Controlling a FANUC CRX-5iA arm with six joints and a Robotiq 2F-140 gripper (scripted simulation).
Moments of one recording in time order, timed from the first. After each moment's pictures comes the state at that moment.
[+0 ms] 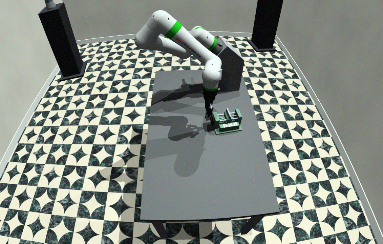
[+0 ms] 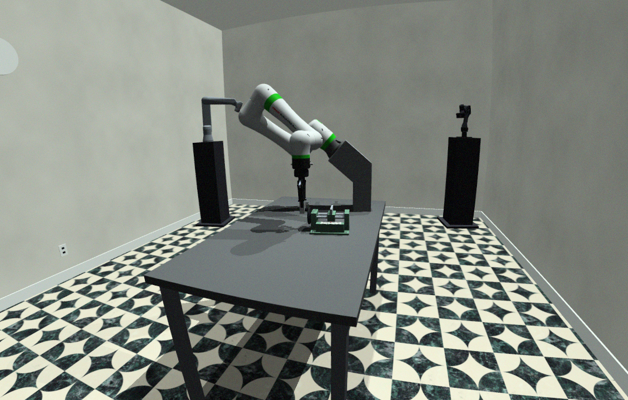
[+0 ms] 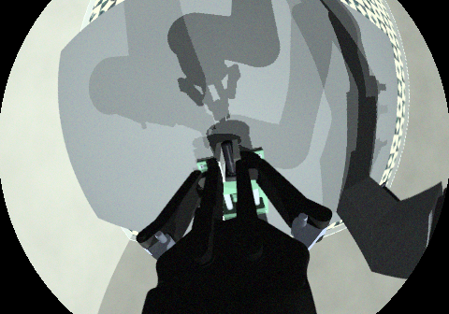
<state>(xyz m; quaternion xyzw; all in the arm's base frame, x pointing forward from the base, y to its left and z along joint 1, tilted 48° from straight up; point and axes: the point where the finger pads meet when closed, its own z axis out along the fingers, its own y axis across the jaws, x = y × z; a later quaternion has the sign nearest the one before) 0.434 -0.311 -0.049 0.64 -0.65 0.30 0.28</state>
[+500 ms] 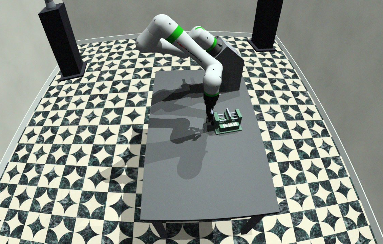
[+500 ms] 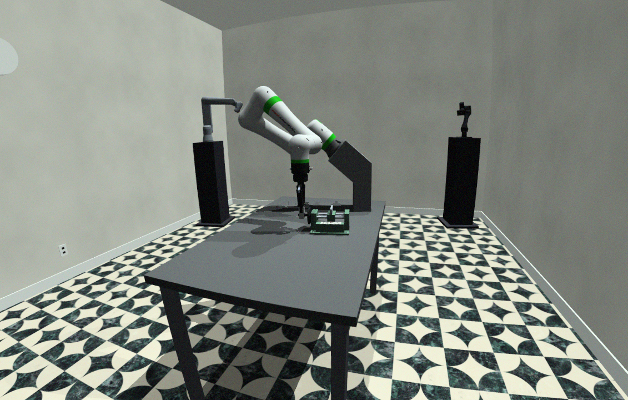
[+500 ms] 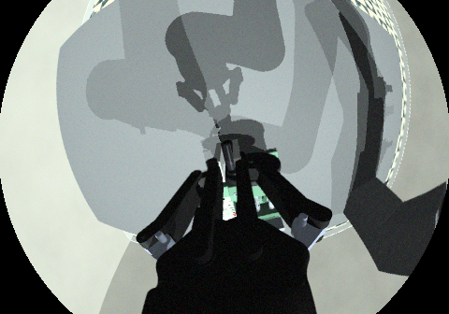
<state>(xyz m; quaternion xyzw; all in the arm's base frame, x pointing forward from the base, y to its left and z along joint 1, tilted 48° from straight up) 0.461 -0.327 -0.062 0.64 -0.65 0.30 0.28</state>
